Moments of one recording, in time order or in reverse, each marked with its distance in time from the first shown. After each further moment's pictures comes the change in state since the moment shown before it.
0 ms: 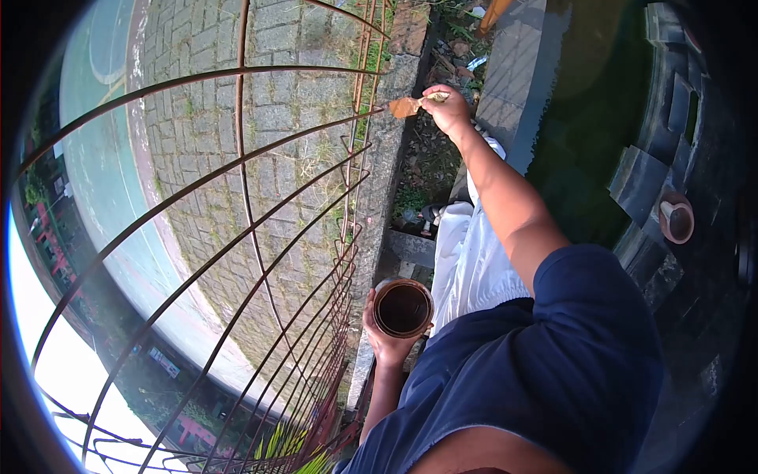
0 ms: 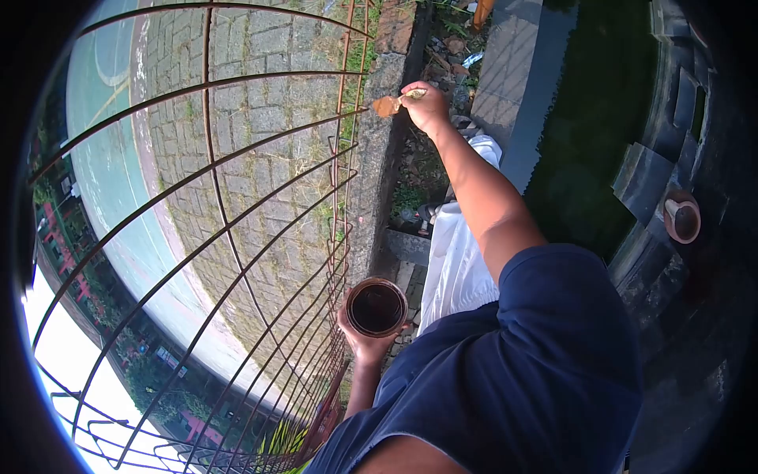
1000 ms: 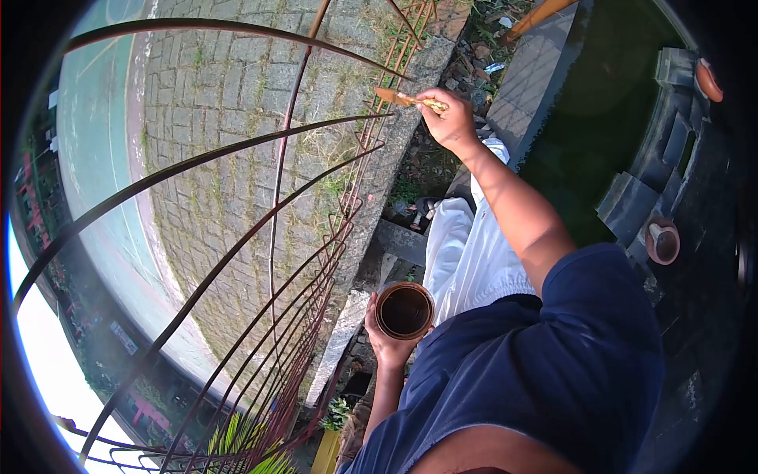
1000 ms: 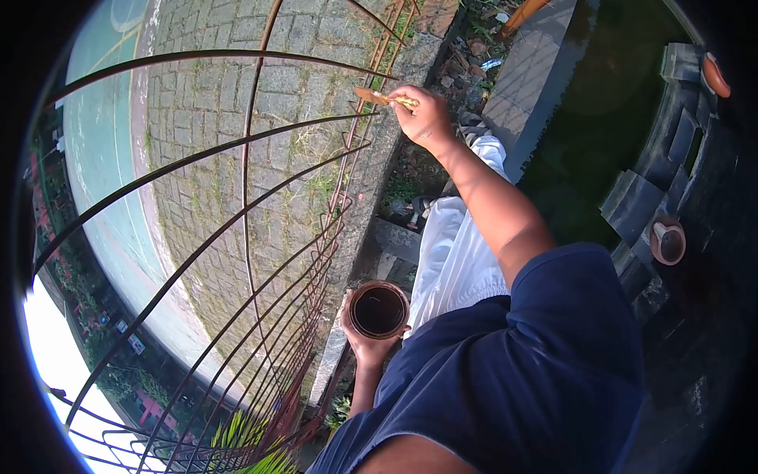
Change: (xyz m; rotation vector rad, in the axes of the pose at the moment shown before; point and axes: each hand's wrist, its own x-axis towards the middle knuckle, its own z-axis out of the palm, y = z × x) left_hand -0.083 -0.049 -0.013 -0.019 0.130 -0.077; right_hand -0.107 -0.010 0.082 -0.519 -0.064 -0.641
